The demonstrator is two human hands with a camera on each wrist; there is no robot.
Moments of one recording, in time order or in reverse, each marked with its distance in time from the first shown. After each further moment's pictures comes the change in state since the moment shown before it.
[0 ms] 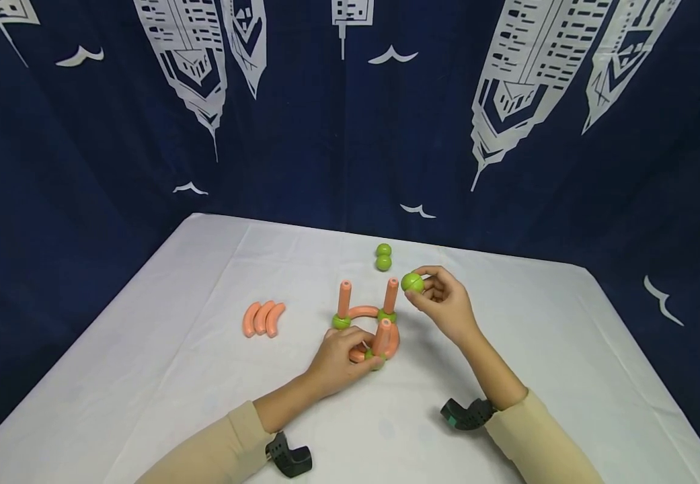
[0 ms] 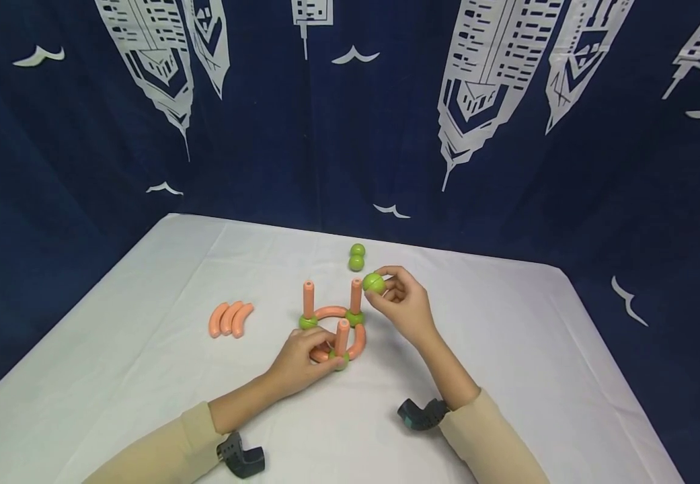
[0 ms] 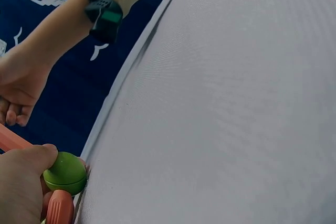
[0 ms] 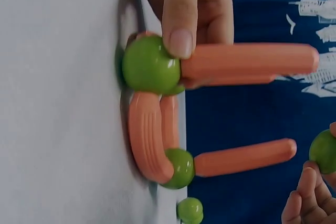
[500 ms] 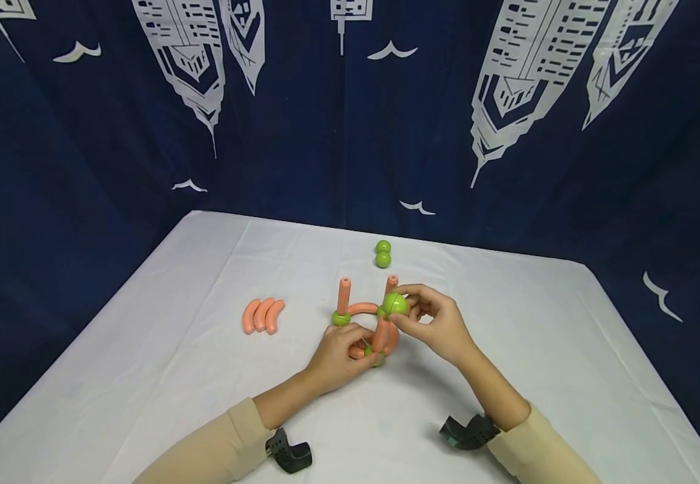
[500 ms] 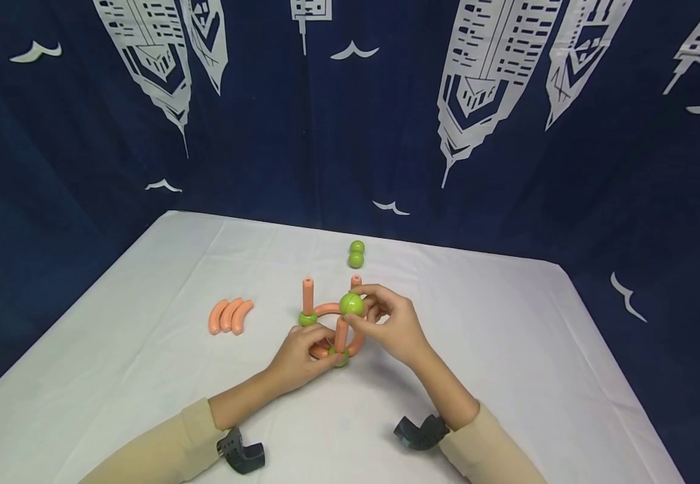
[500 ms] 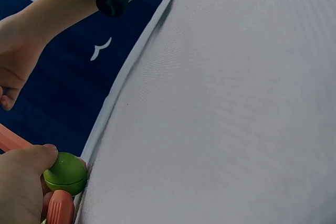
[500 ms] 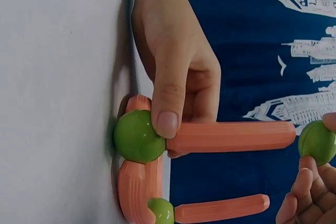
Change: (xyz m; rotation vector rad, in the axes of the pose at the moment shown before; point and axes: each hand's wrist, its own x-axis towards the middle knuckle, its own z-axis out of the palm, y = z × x) left_hand 0.001 0.000 0.000 -0.010 -0.007 -0.008; right_hand -0.027 -0.021 0.014 0.002 -0.153 -0.162
